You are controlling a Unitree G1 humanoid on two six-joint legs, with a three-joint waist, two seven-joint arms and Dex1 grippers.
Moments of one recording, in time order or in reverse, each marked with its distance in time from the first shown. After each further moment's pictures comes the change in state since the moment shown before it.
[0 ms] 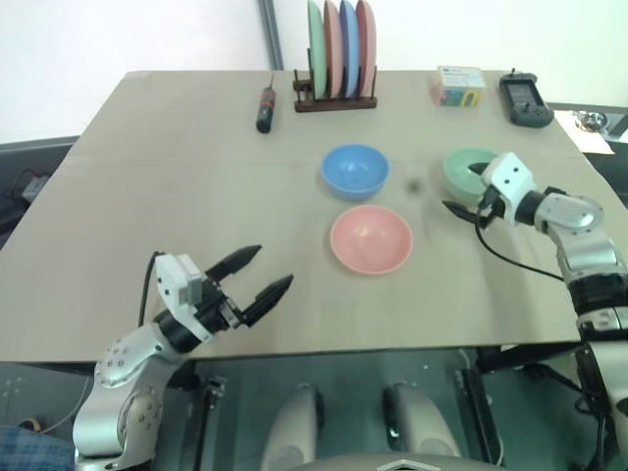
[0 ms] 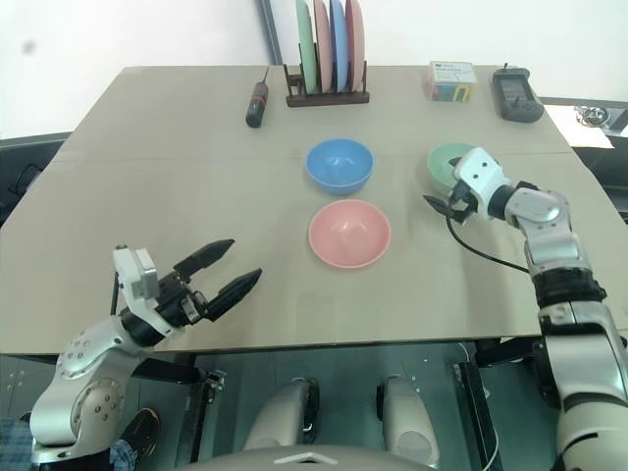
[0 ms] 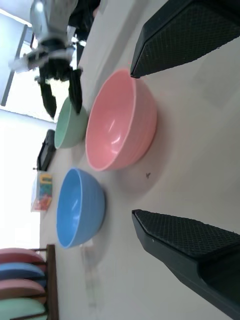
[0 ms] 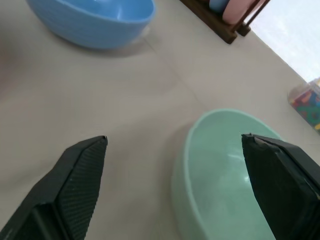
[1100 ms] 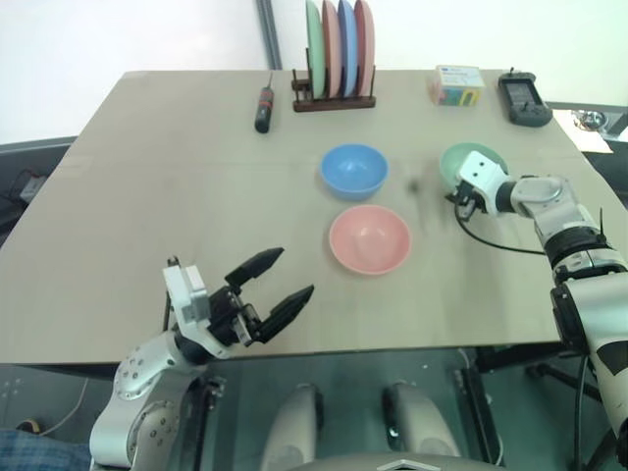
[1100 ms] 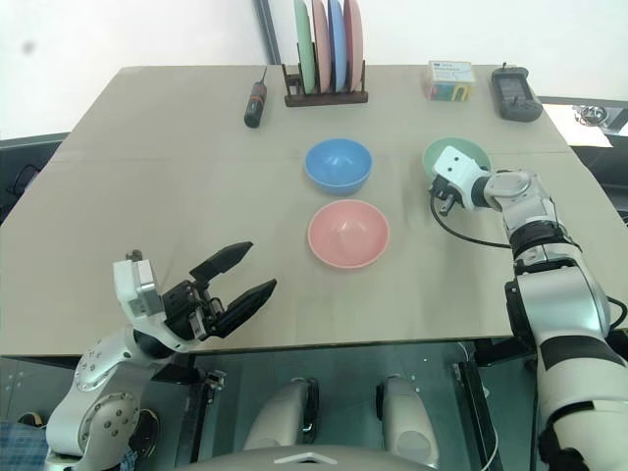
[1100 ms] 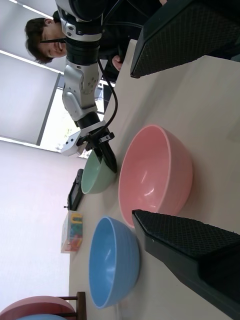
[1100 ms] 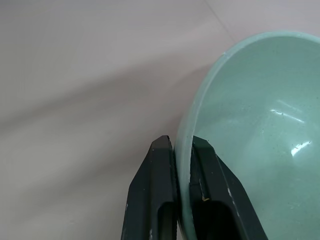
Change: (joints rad) left arm 0.015 -0.013 -0.106 -0.068 -0.102 -0.077 0.009; right arm -0.264 0.062 0.084 0.459 -0.190 -0.073 0.070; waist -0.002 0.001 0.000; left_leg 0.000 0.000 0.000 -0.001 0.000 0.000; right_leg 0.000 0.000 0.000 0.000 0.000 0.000
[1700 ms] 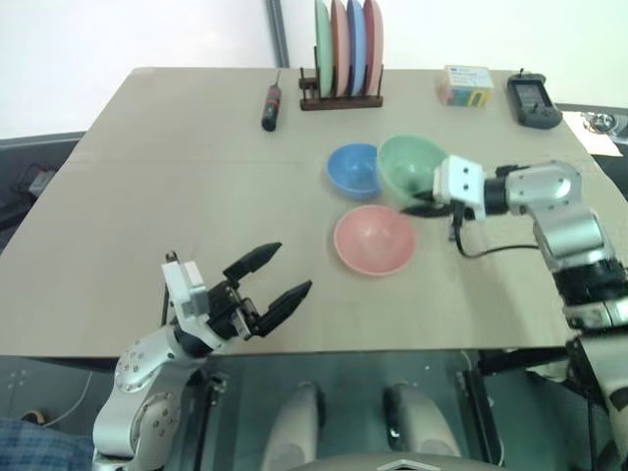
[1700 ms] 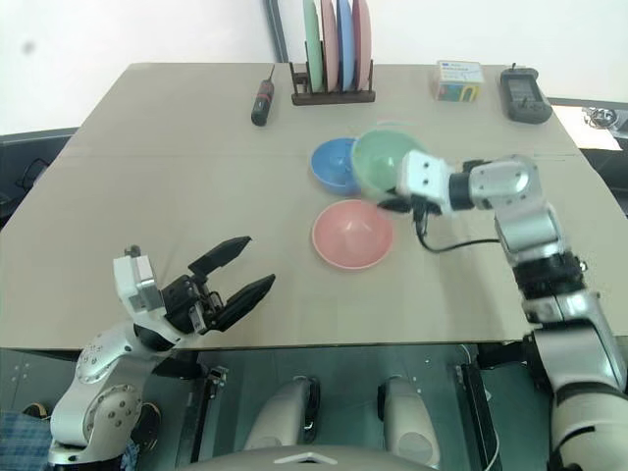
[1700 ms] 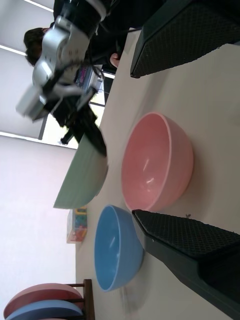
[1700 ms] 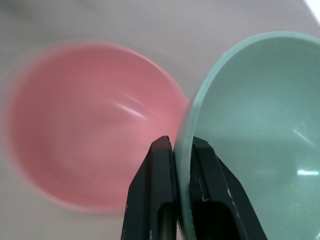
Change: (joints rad) left arm -0.064 0.014 -0.009 0.080 0.016 -0.059 -0.013; right arm 0.378 -0.073 0.032 -1.257 0.298 0.412 0.402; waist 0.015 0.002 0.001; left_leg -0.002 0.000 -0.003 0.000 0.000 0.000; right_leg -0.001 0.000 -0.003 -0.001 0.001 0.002
